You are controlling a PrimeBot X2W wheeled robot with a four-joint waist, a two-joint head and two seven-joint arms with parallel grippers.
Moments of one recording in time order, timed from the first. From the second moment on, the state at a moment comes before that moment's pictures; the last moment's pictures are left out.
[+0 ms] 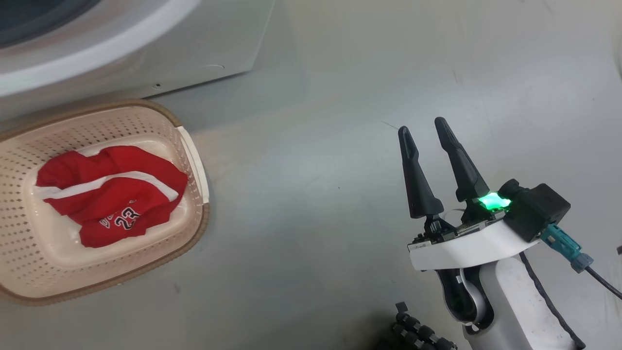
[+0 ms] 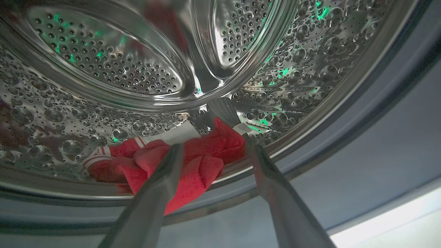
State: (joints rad) left arm -0.90 0.42 -0.10 0.34 -0.19 -0.03 0.35; right arm -0.20 -0.04 0.36 -0.04 0.48 0.04 -0.26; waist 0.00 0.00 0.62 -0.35
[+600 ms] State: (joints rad) left arm -1.13 0.61 -0.05 0.41 -0.14 -0.07 0.48; right arm -0.31 -0.04 0.43 -0.11 0.55 0.02 -0.26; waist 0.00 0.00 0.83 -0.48
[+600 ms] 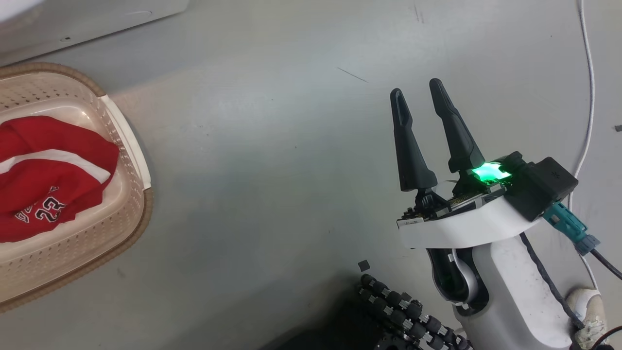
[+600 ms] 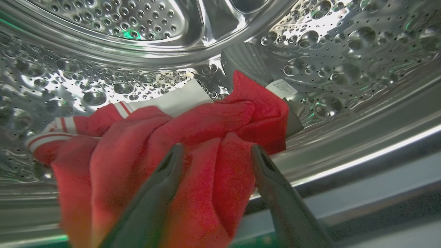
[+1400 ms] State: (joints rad) left arm -1.23 0.58 -0.07 0.43 -0.09 -0.02 0.62; right arm -0.36 -0.04 0.47 -0.09 0.52 0.01 -0.26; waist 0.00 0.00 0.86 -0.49
